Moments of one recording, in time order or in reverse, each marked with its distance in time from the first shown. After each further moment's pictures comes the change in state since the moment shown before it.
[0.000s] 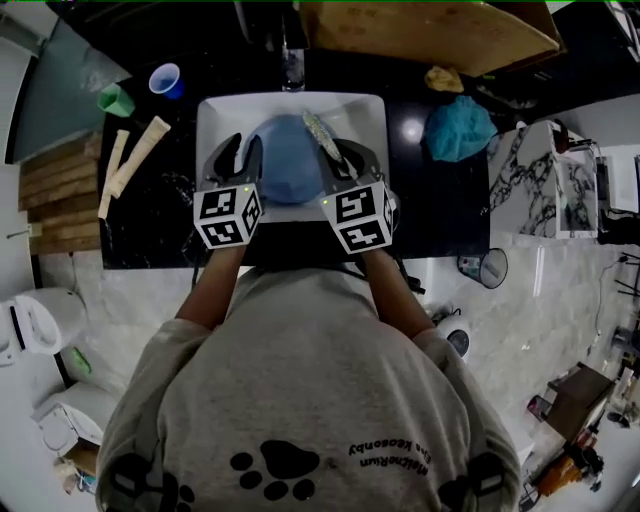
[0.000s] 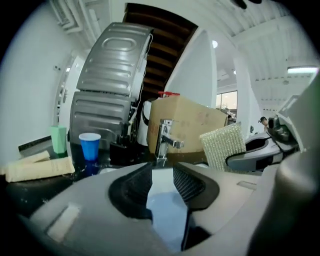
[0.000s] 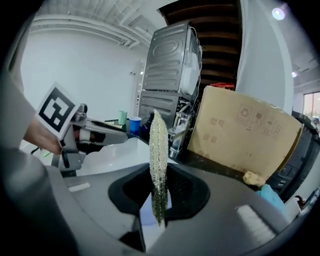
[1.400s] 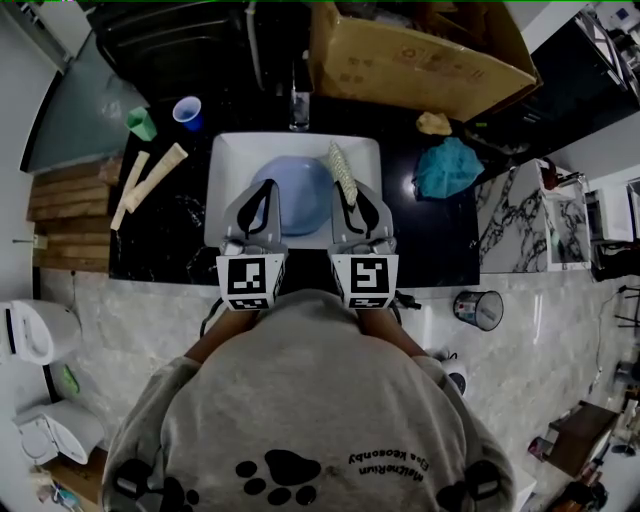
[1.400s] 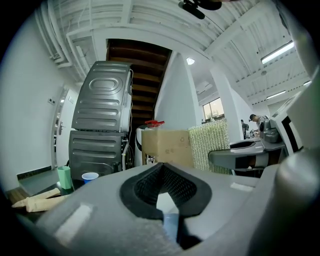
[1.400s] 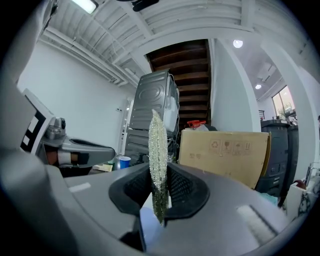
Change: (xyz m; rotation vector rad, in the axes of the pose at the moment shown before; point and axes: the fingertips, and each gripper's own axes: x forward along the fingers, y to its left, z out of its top) left arm -0.081 -0.074 0.073 0.189 -0.273 0.005; right arm -0.093 -0.007 0.061 0.084 -0.448 -0.186
